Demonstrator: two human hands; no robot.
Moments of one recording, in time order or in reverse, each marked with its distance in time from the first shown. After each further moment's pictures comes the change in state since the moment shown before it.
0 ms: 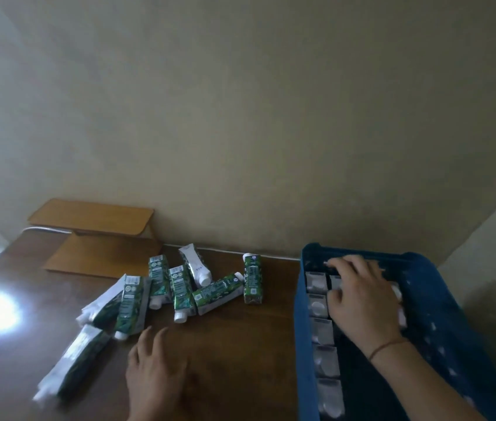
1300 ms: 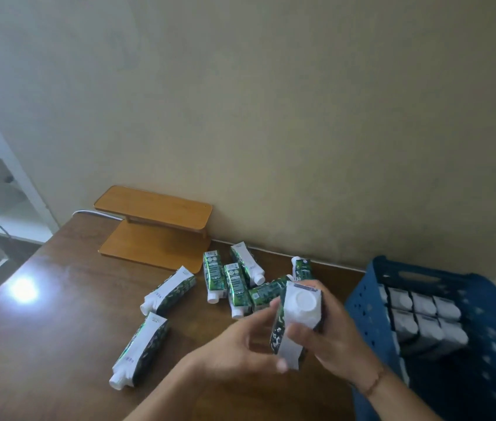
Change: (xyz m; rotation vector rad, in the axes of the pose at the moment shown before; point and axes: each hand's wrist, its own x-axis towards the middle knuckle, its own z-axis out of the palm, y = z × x) left_hand 0.020 0.019 -0.129 -0.823 -0.929 0.527; right_hand -0.023 -0.181 0.013 1.144 -0.437 -0.119
